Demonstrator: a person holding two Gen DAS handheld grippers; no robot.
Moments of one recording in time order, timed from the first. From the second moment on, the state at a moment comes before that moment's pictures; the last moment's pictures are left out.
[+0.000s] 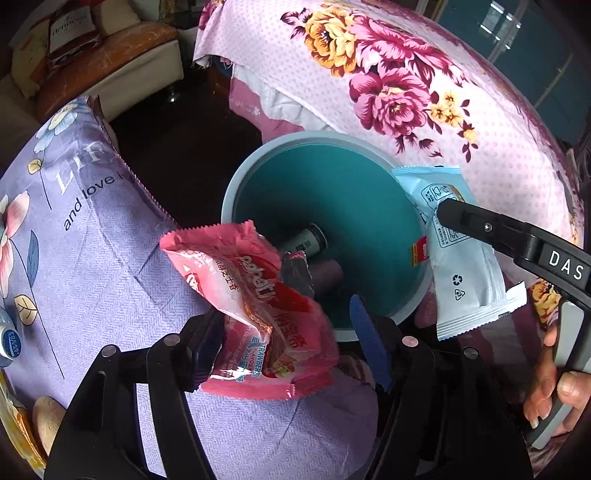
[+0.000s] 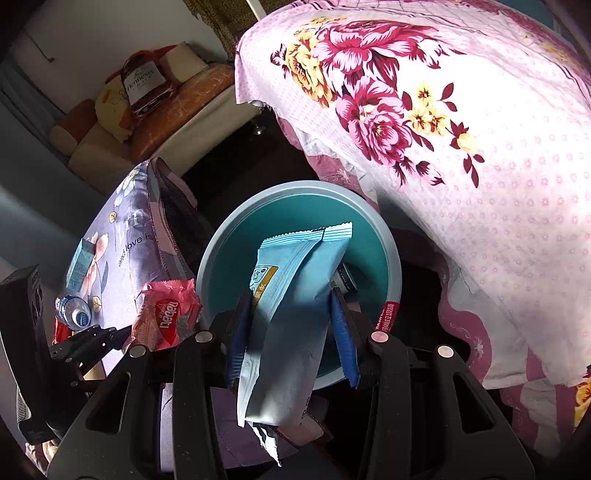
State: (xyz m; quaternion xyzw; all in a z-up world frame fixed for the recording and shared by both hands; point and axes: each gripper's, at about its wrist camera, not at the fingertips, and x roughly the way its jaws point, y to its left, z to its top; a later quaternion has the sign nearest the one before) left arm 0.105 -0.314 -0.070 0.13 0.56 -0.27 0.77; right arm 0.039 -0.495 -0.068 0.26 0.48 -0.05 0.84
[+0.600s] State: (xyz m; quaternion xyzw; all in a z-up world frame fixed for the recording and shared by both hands) left arm 0.115 -0.281 -0.069 0.08 0.56 -0.25 0.79; right arm 0.054 -0.478 -0.079 0.24 0.50 -0.05 0.83
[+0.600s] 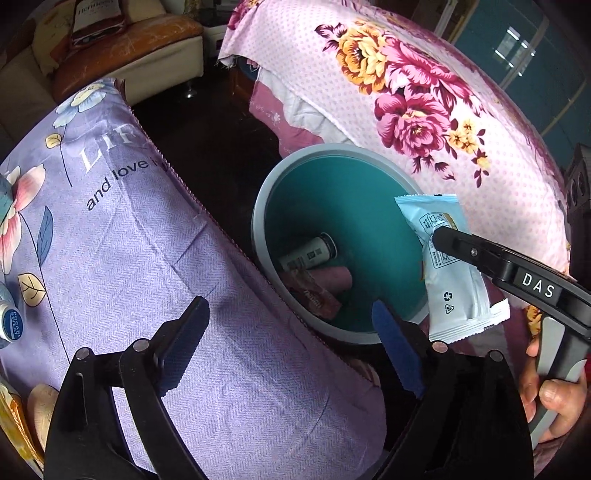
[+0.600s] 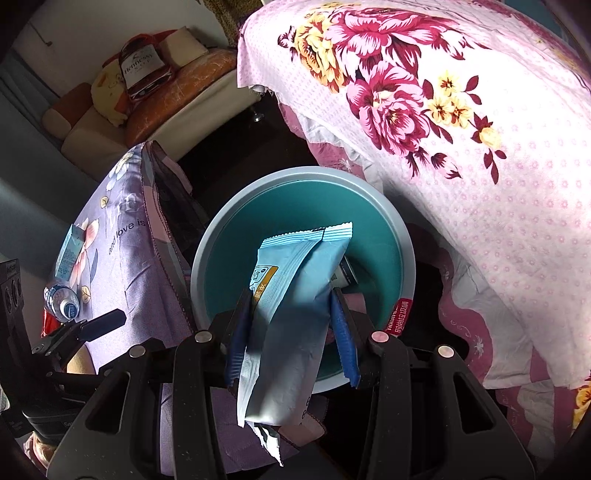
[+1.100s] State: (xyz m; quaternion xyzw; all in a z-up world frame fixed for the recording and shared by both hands) left arm 0.106 -0.246 -0.066 0.05 0.56 -0.25 0.79; right arm 0.061 -0.454 -0.079 0.23 0.52 -0.05 0.82
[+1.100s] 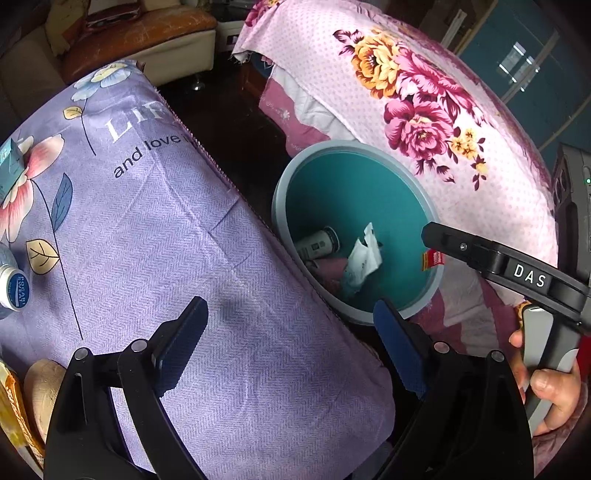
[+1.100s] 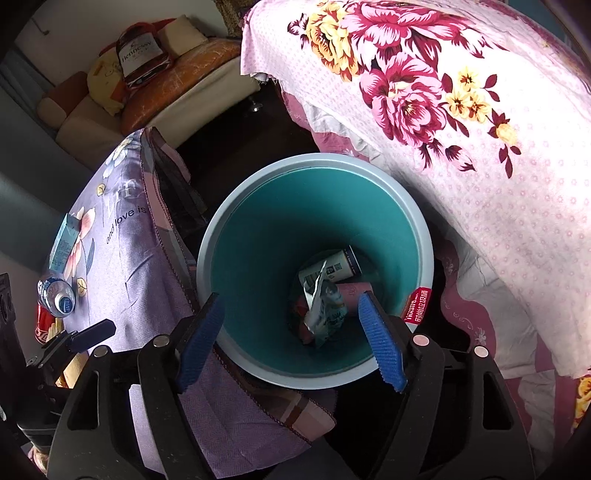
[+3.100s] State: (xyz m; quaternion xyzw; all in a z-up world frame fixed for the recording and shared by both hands) left arm 0.036 0.087 -0.067 -0.11 0.55 -0.06 0.82; right arm 0.081 -0.111 -0.002 0.02 0.56 0.20 0.80
